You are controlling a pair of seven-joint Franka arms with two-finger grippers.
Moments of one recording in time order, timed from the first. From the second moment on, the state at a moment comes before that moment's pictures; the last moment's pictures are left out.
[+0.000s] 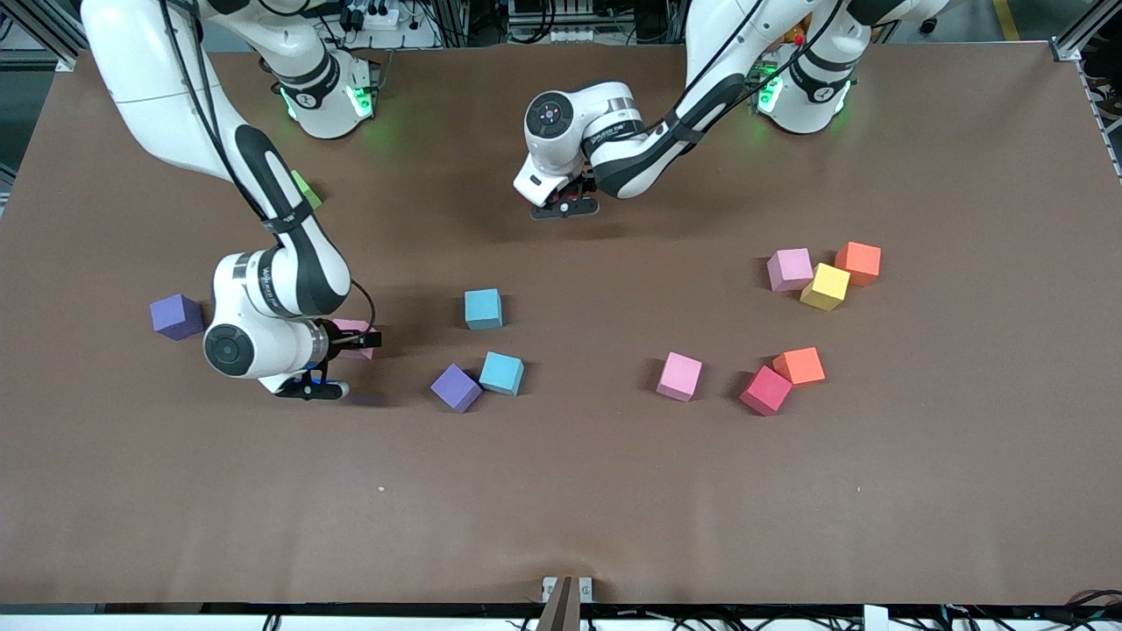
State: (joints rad) left arm -0.47 0.64 -0.66 -1.96 0.28 2.32 -1.33; right arm 0.17 0.60 0.00 -1.83 0.16 2.10 0.11
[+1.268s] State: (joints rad) left arm -0.15 0.50 -0.64 -1.83 0.27 2.14 -1.06; right arm 0.23 0.50 0.01 -1.79 0.16 1.92 0.01
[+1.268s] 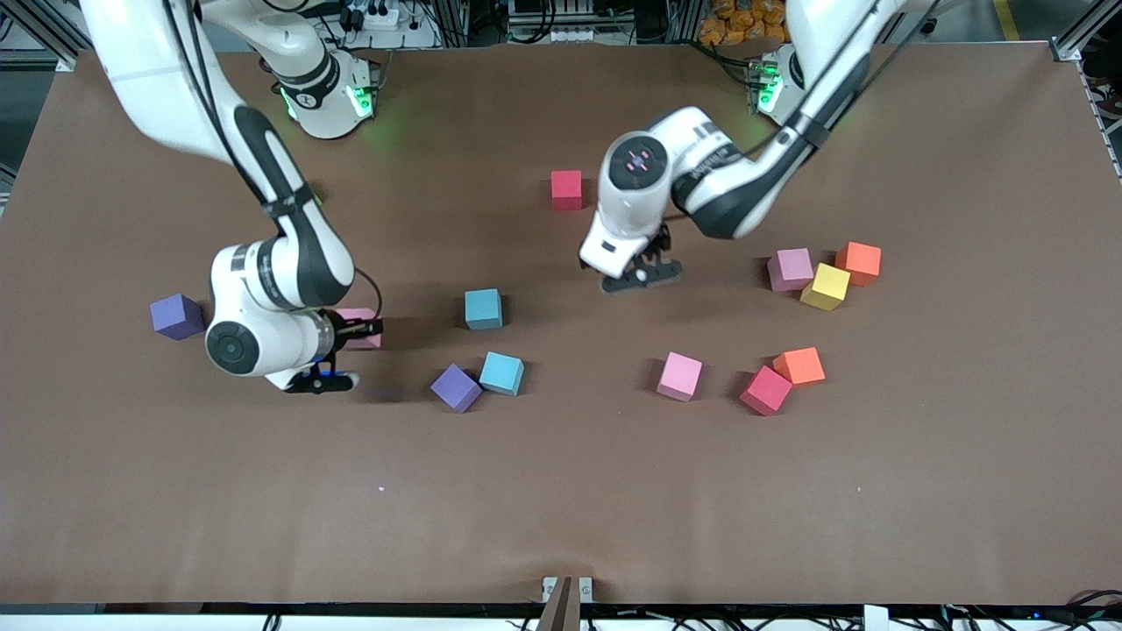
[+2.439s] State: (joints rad) left arm -0.10 0.67 -0.49 -1.63 0.37 2.14 -0.38; right arm 0.85 0.29 0.11 -1.93 -0.11 1.93 -0.46
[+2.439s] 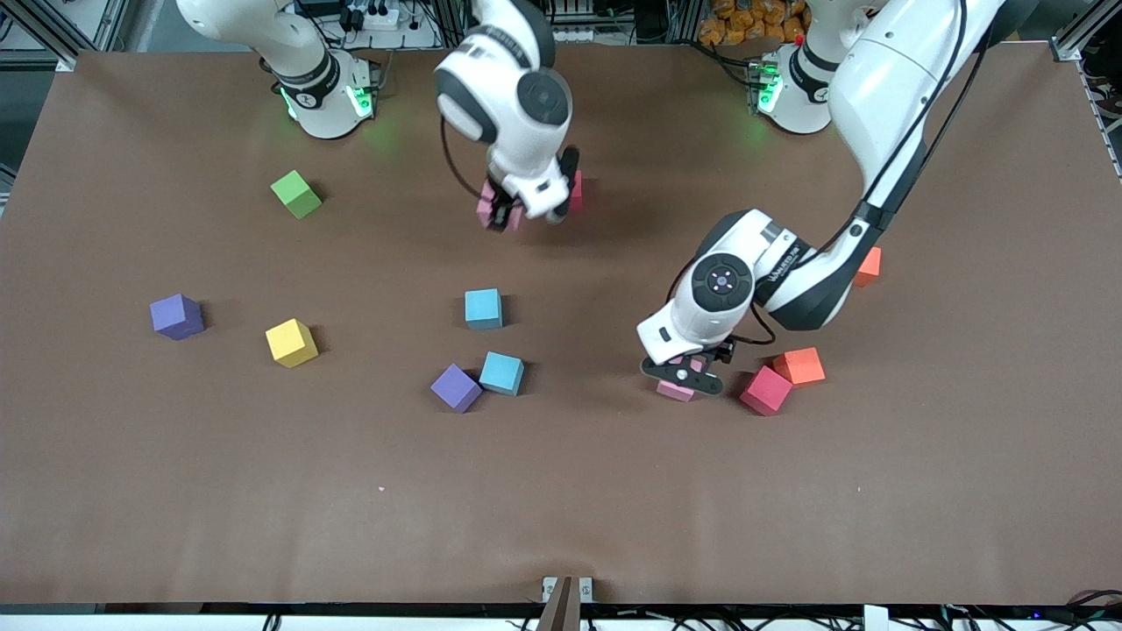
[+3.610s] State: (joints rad) left arm -0.10 0.77 -0.46 -1.60 0.37 2.26 -0.33; right arm 0.86 0.38 0.22 -2.12 -0.14 2.22 -0.47
